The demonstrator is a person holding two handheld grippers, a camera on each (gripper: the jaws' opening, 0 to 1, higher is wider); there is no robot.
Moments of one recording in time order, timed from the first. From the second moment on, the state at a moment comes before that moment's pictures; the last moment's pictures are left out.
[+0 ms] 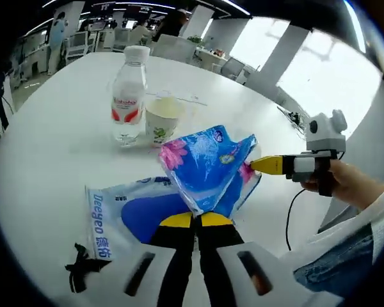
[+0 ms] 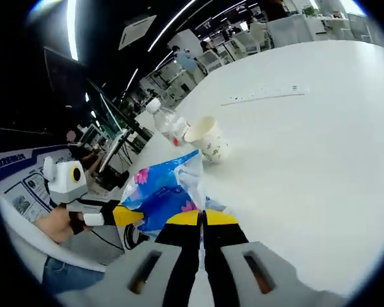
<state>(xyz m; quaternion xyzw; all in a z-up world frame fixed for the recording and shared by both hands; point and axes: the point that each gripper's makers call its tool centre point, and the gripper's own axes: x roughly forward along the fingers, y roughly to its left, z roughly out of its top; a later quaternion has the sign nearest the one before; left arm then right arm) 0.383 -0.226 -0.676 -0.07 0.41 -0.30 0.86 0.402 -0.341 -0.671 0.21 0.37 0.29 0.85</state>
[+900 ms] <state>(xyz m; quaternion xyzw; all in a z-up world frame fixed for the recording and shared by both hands) 0.425 -0.366 -0.652 0.02 0.41 -0.45 0.79 0.401 -0.478 -0.650 0.27 0.32 0.15 0.90</state>
